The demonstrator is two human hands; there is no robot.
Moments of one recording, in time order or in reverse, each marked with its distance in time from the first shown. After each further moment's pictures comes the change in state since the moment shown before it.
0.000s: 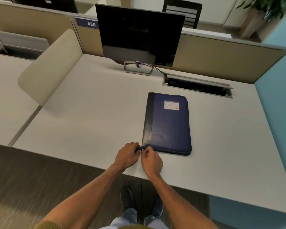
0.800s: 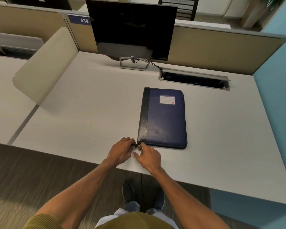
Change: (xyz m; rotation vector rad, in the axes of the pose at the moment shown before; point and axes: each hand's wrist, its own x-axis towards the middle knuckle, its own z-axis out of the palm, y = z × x) left_hand -0.009 -0.003 -0.007 0.149 -0.006 0.129; right_hand 0.004 0.021 -0.022 -0.163 -0.199 -0.251
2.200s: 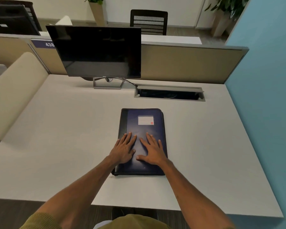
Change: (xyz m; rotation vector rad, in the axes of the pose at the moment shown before) left_hand 0.153 0.076 -0.016 0.167 -0.282 0.023; right_hand 0.097 0.108 -0.118 -0.096 -0.168 -0.073
